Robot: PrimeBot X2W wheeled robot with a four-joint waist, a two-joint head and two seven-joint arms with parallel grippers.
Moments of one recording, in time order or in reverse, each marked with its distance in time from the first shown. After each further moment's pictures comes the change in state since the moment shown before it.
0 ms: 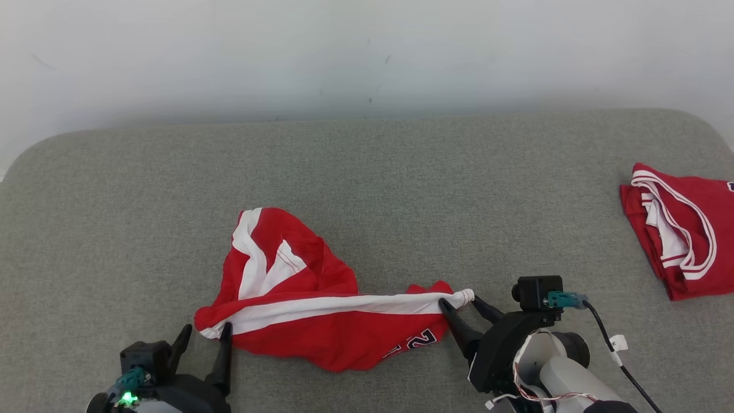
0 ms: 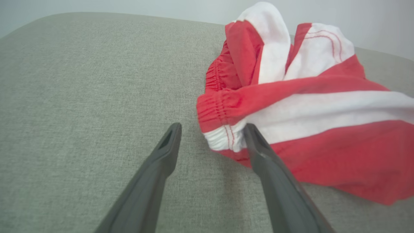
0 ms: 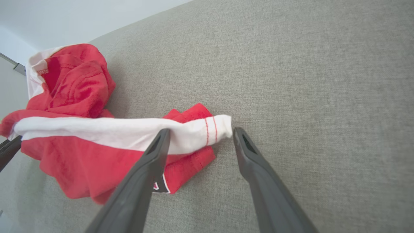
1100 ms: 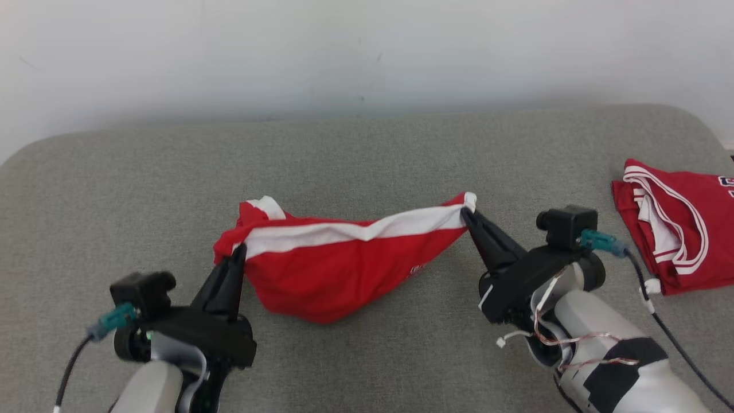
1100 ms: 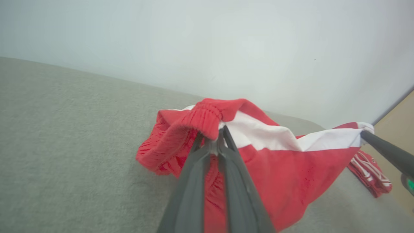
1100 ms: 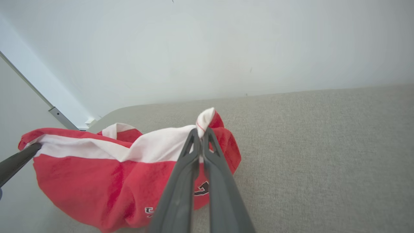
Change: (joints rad) left arm -0.059 0.036 -0.144 -0.247 -0.291 0.000 0.049; right arm -0.146 -0.101 0.144 -0.103 0.102 0.000 -0.192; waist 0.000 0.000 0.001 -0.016
